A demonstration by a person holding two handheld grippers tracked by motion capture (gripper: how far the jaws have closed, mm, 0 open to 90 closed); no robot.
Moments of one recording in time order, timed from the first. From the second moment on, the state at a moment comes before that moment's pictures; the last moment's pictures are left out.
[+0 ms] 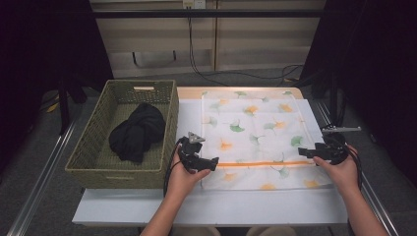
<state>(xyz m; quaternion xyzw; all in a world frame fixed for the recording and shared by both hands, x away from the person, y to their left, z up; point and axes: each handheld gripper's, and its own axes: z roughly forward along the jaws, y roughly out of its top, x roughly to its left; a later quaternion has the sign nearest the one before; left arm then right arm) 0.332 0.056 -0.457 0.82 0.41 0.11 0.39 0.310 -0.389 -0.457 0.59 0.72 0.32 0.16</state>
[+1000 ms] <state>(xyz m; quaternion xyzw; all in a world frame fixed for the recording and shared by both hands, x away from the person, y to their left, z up) 0.333 0.053 -0.457 0.82 0.41 0.11 0.39 0.277 -0.395 -0.453 0.58 0.73 0.32 0.16</state>
